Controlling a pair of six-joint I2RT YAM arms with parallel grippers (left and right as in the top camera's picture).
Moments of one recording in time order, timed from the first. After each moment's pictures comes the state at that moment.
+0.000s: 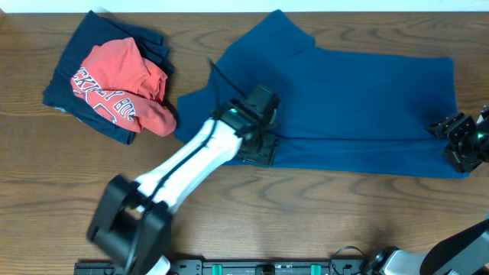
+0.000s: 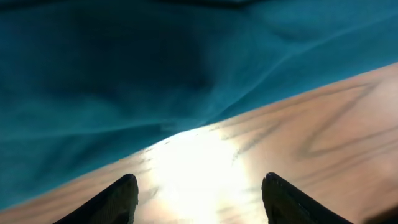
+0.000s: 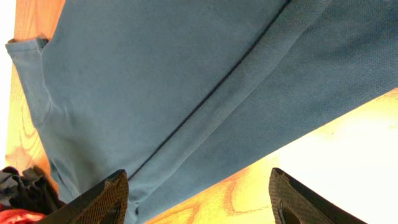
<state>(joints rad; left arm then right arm) -0.66 1.77 1.29 -0.89 0.16 -0.35 -0.66 1.51 1.22 -1.03 -0.46 0.32</state>
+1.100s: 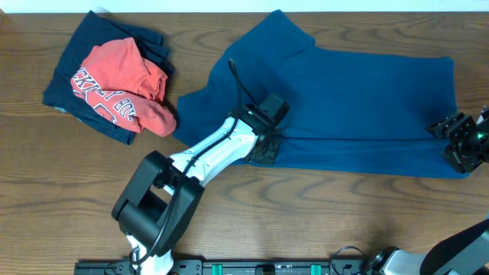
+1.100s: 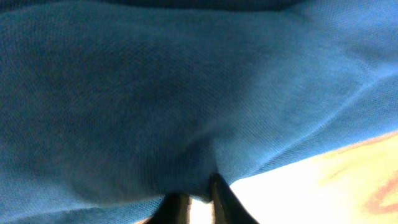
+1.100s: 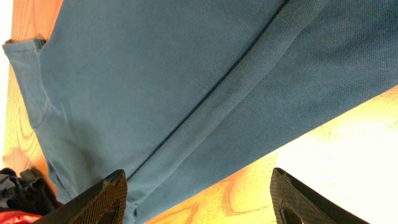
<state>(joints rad) -0.69 1.92 1.29 -0.79 0.07 -0.33 -0.66 1.51 1.22 -1.03 -0.45 0.32</state>
